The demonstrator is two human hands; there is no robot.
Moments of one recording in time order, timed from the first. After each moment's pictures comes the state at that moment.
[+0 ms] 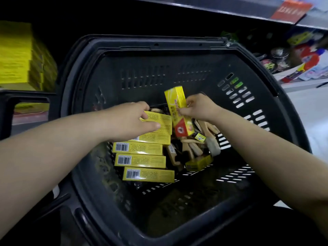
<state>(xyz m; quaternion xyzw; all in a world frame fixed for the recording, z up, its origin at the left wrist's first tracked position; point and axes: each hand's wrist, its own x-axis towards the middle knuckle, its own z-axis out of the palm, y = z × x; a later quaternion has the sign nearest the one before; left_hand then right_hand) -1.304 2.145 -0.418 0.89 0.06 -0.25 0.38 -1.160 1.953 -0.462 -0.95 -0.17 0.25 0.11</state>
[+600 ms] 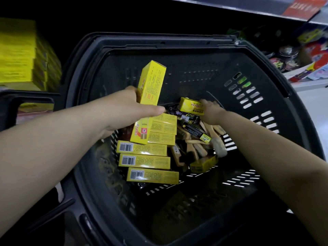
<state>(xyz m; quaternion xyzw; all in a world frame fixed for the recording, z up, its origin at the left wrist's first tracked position) -1.296 2.159 -0.421 0.77 0.21 -0.21 0.56 -1.106 1.910 -0.529 -0.94 -0.16 0.29 -0.11</state>
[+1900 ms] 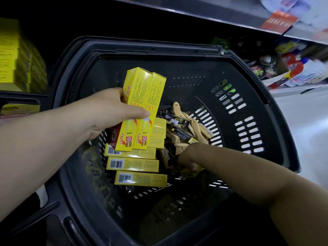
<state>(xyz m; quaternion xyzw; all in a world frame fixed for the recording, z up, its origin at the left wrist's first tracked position) -1.297 2.156 -0.413 0.70 0.21 -0.18 0.65 -1.211 1.922 -0.544 -0.65 -0.35 0.56 -0.39</state>
